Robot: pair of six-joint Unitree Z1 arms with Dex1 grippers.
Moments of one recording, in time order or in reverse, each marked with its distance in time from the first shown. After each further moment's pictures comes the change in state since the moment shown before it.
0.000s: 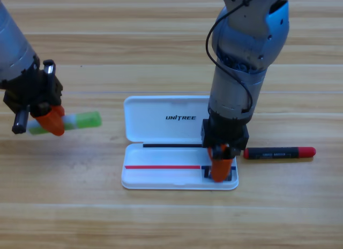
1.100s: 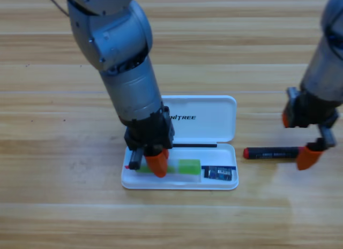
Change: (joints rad) arm 0 -0.284 0.381 -0.301 0.014 -0.126 -0.076; arm 1 -0.214 -0.284 0.432 -0.205 -0.115 -0.226
